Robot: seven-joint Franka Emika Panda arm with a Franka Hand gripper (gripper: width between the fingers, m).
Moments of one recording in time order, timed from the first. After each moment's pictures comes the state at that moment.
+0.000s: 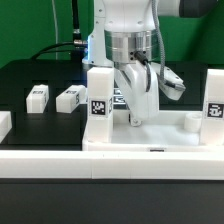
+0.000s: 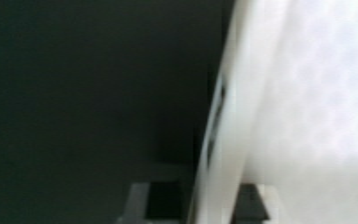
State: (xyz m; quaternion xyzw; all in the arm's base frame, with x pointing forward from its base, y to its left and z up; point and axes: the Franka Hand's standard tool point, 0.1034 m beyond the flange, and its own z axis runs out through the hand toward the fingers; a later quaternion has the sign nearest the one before) arm 0.499 0.004 0.008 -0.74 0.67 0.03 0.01
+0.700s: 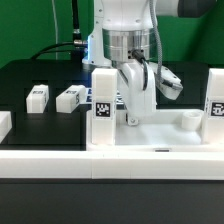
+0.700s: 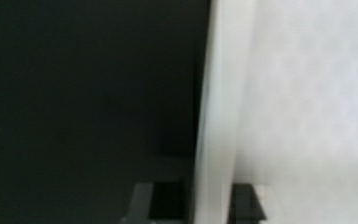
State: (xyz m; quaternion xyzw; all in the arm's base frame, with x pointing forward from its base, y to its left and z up) arm 0.499 -0.006 0.008 -0.75 0.66 0.03 0.01
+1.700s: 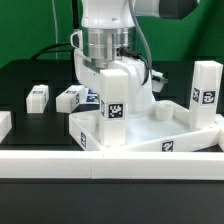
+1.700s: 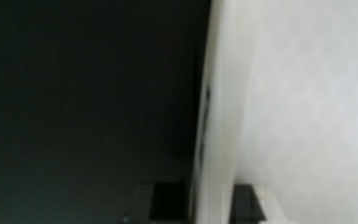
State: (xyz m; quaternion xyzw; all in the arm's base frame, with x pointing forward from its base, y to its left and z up) arm 0.492 -0.043 0.009 -0.88 0.48 0.02 0.00
